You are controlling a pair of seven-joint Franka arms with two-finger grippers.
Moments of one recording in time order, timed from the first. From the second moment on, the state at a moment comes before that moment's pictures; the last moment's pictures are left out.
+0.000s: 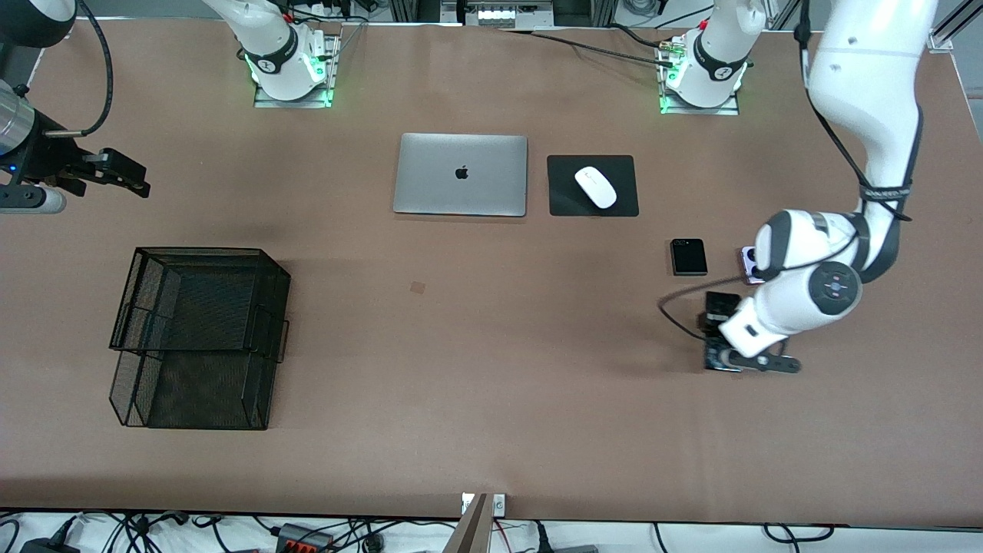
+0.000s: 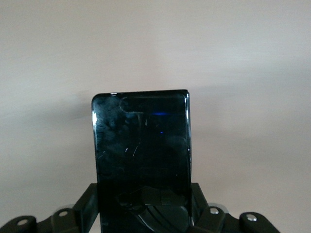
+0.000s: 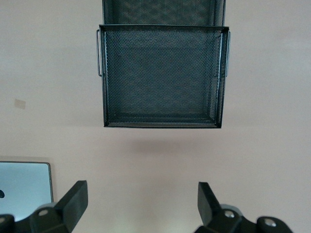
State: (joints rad) left arm -0.10 0.57 -0.06 -1.71 0.00 2.23 0.01; right arm -0.05 -0.03 0.03 -1.75 -0.02 1.66 -0.01
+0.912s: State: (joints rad) left arm -0.61 0.85 -0.15 -1.48 0.00 2.53 -0.67; right arm -0.05 0.05 0.03 -1.75 -0.02 1.73 -0.01
